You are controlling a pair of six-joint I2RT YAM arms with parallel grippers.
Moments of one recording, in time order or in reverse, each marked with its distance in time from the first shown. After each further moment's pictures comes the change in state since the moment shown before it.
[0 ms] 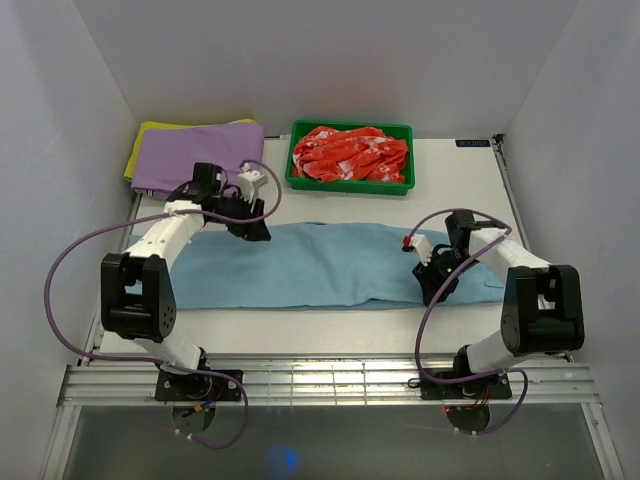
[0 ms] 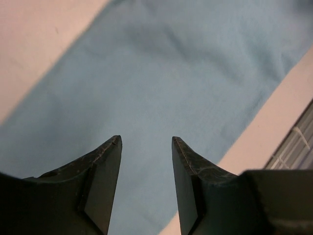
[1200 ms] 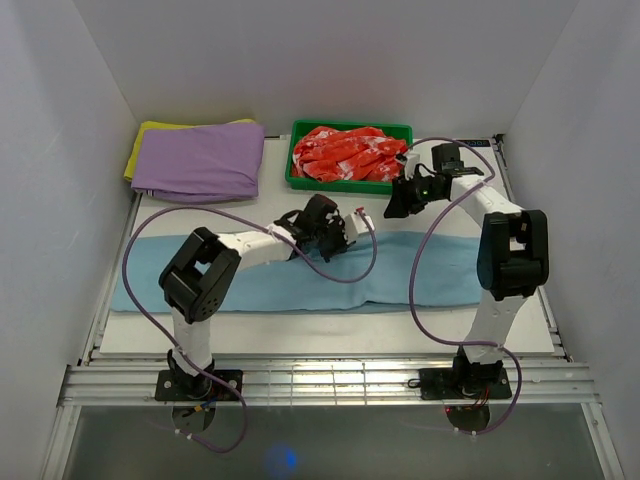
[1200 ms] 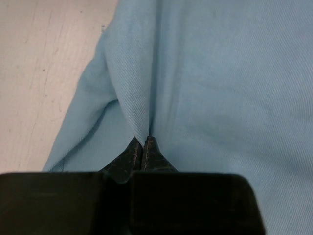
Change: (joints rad) left arm -0.603 0.369 0.139 0.552 -0.340 0.090; right arm 0.043 0.422 0.610 0.369 -0.265 0.555
